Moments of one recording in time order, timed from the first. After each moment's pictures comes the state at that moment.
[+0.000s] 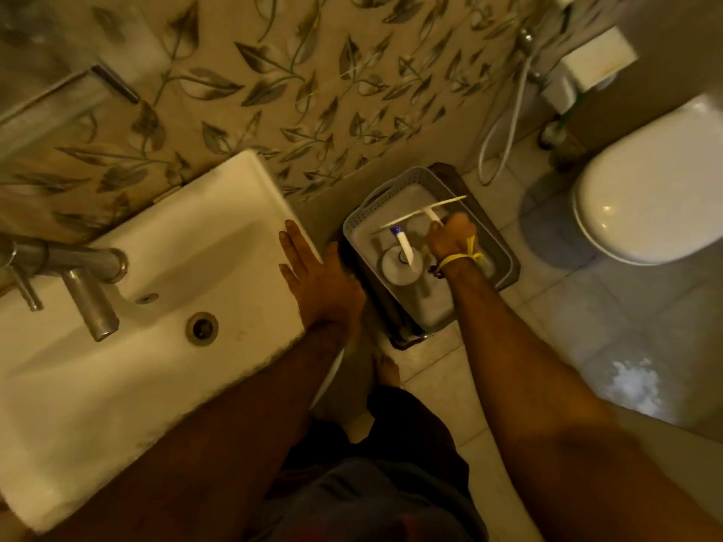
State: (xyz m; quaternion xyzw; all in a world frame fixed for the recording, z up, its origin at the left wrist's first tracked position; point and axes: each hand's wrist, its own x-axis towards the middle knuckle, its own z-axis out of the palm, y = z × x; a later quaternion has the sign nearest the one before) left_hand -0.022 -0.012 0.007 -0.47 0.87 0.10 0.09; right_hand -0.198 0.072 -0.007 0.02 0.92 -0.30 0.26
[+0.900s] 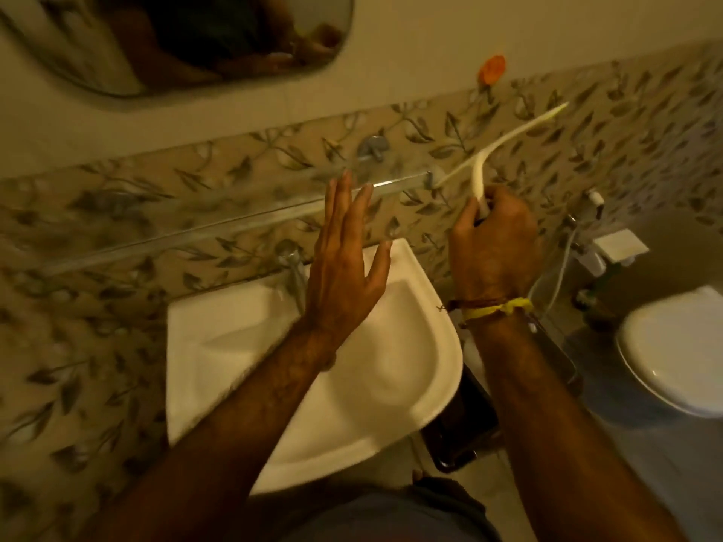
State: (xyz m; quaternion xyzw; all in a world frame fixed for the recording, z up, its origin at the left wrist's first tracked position) left_hand 0.169 -0.112 0.231 -0.21 0.85 0.19 -0.43; right_hand 0.044 -0.012 0.282 -0.20 0.86 -0.43 -0.18
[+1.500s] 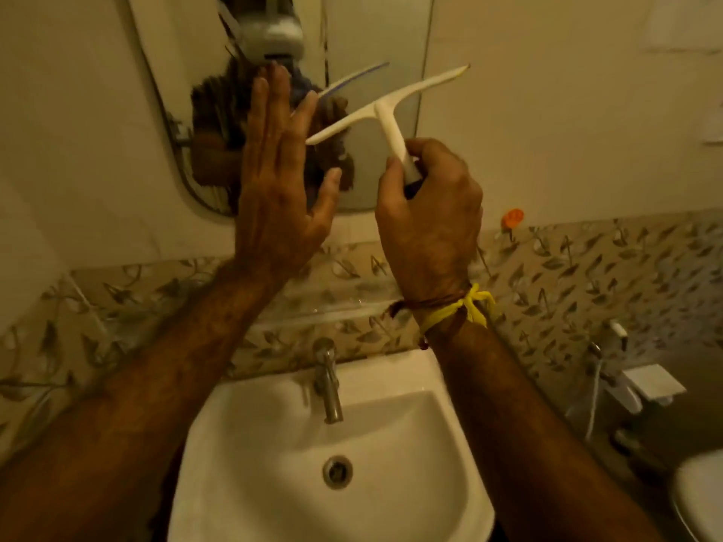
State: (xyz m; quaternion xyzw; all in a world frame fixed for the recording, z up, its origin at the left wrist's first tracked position) left_hand 0.227 -0.231 0.419 -0.16 0.79 -0.07 -0.59; right_hand 0.137 -0.097 0.442 -0.39 0.65 -0.60 -0.24
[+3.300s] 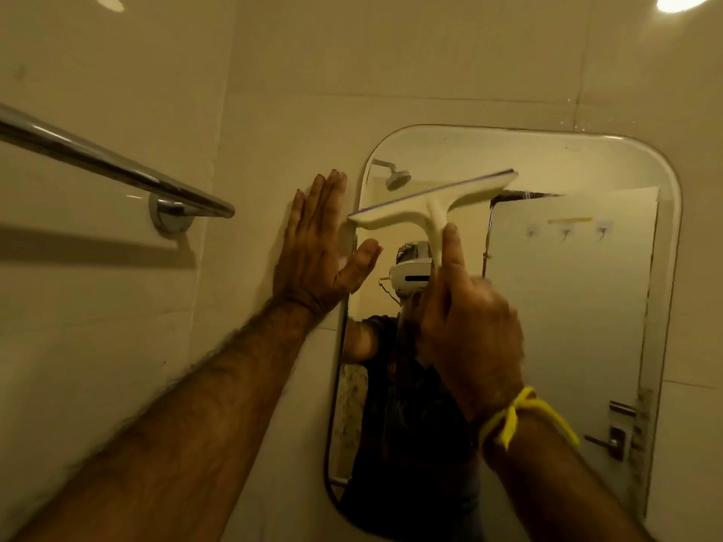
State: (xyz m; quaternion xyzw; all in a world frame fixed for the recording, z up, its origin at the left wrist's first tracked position) left_hand 0.317 -0.451 0.636 -0.26 0.66 -0.31 -0.63; right_hand 0.157 -0.315 0.596 -0.58 0.48 -0.51 -0.41
